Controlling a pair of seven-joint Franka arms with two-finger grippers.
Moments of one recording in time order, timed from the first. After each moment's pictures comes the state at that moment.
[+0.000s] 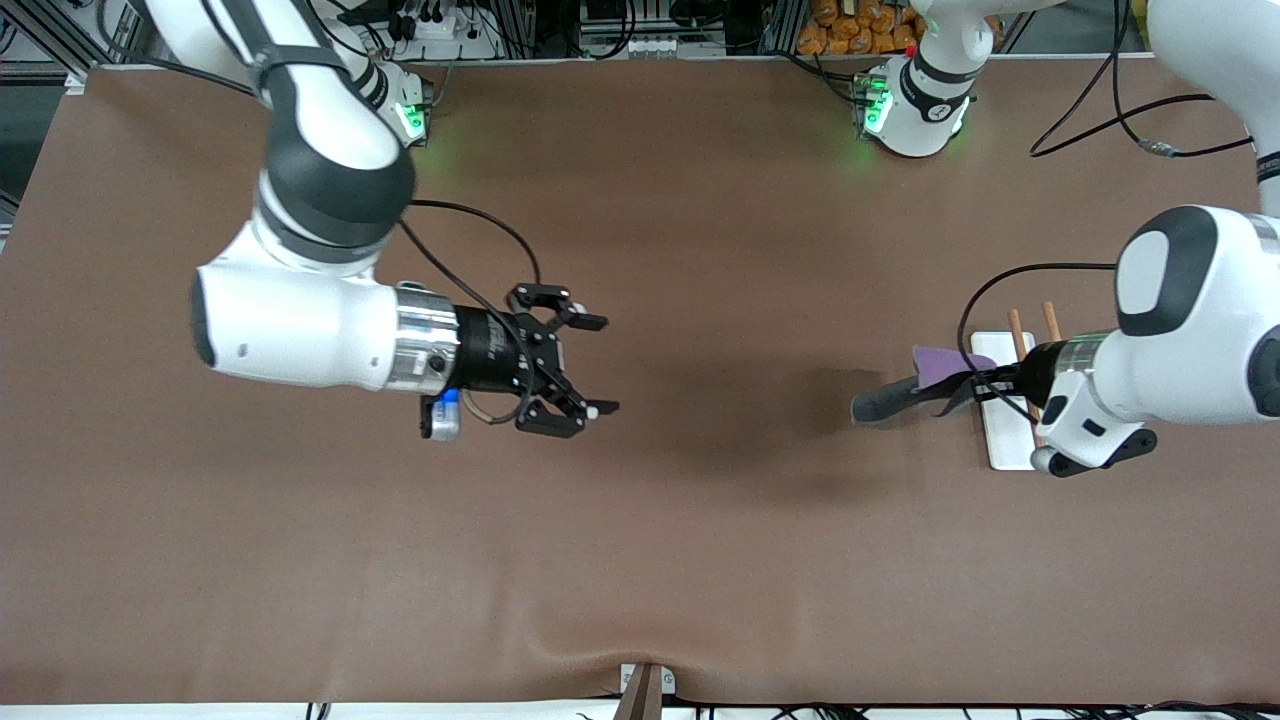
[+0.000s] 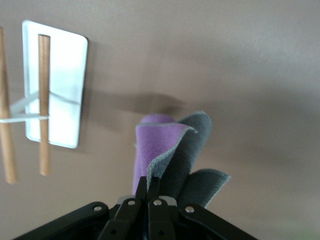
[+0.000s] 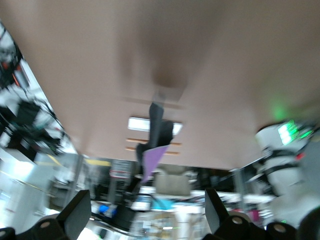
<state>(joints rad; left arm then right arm) 0.11 0.45 -0.25 -1.41 -0.06 1.58 -0.31 0.34 0.58 0.08 -1.11 0.90 1.83 1.49</state>
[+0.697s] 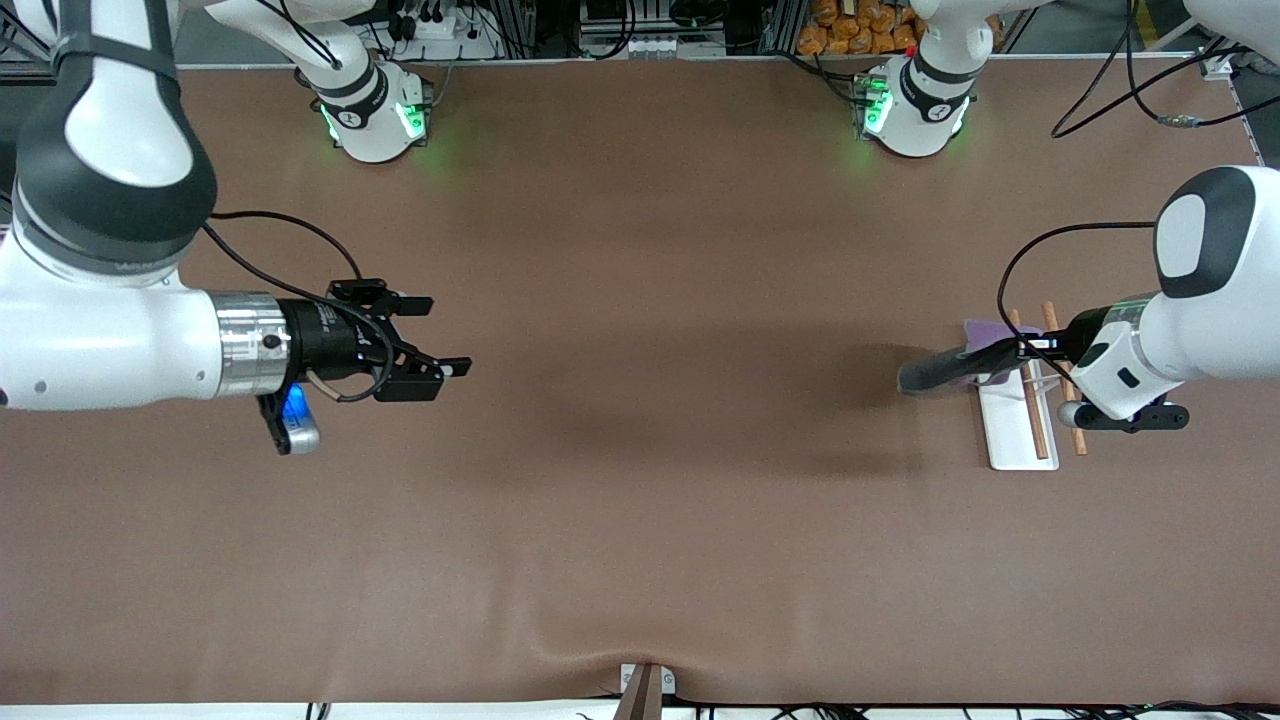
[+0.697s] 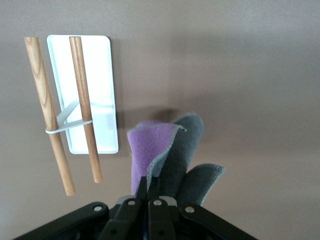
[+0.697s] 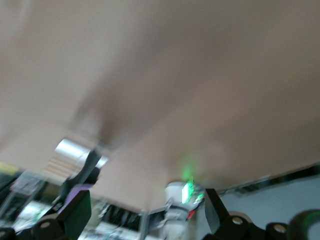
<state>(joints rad) 0.20 0.29 -0.25 -1.66 -0.02 1.69 -0.03 0.16 0.50 0.09 -1.10 0.60 1.43 1.09</state>
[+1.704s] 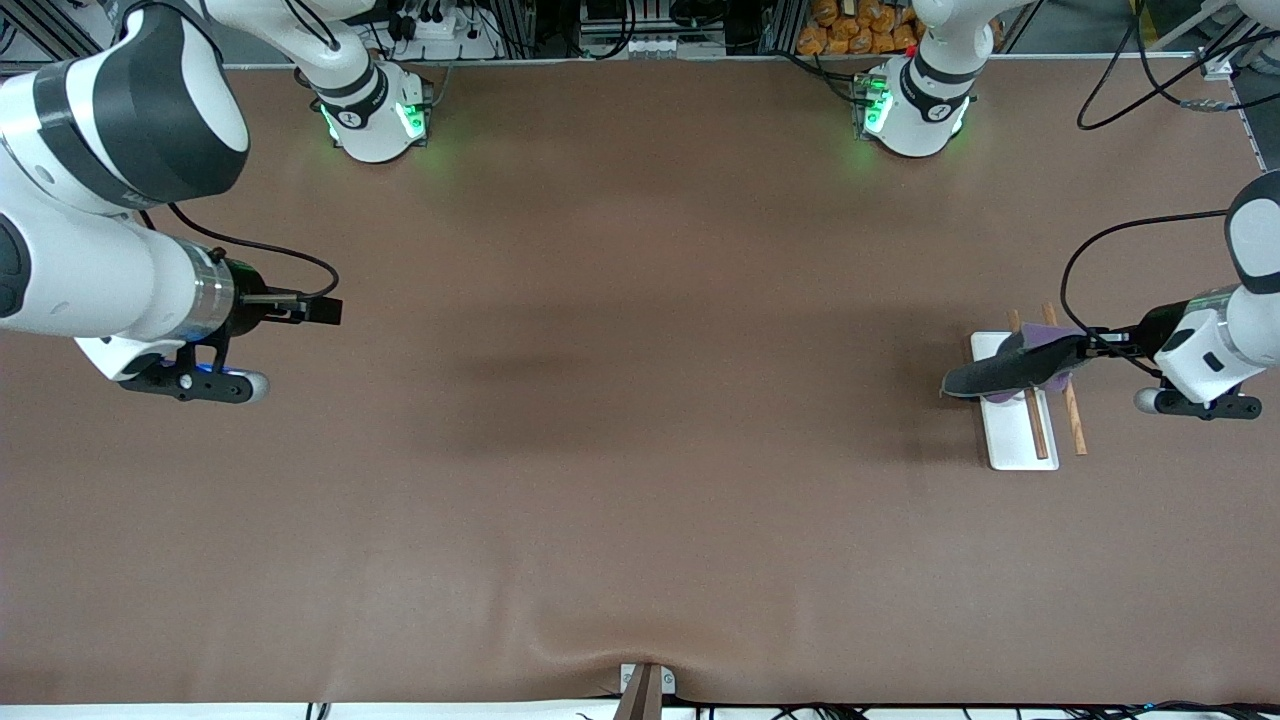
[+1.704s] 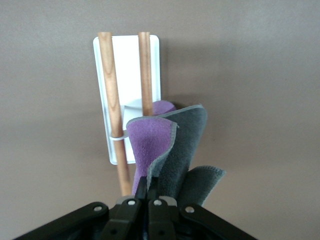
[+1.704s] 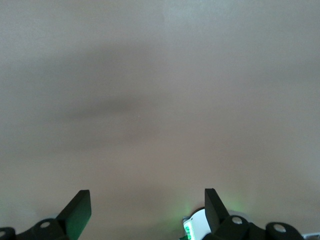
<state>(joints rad) 0.39 0.27 -0.25 -1.76 -0.02 1.79 0.22 0.14 0.36 0.08 -1.23 0.04 1.28 0.33</state>
